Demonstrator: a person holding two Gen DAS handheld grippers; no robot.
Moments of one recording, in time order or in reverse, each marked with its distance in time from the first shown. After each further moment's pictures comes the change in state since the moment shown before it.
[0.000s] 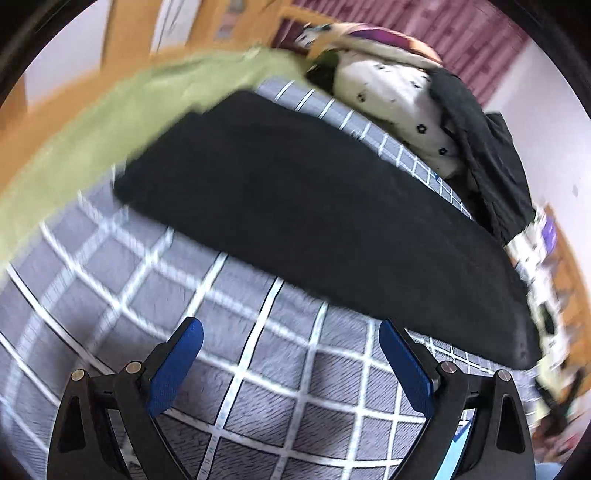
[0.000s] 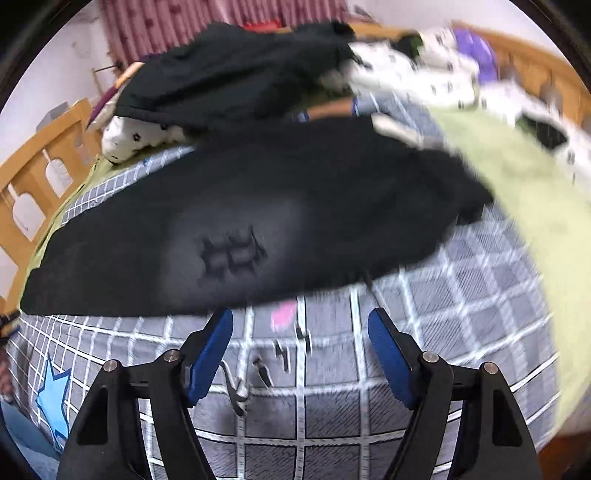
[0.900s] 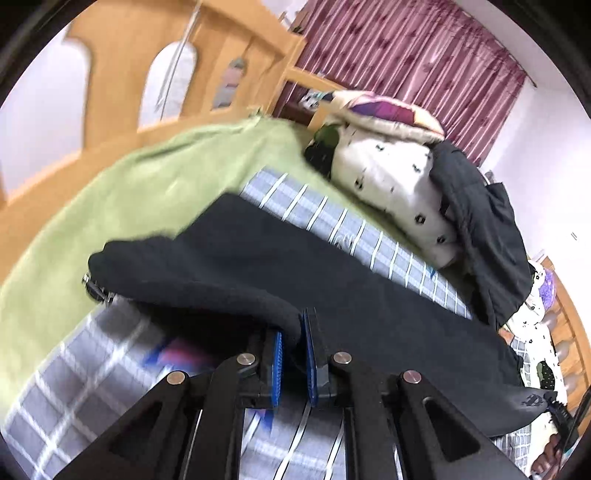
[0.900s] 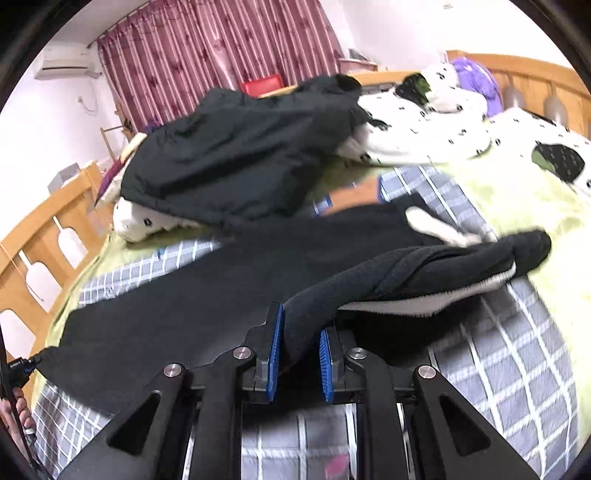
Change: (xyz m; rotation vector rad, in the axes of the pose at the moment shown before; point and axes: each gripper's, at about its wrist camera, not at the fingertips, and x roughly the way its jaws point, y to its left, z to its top) left arm -0.008 -0.044 0.117 0.002 -0.314 -0.016; right arm 0.002 0.027 0.119 0.050 -0.234 0.094
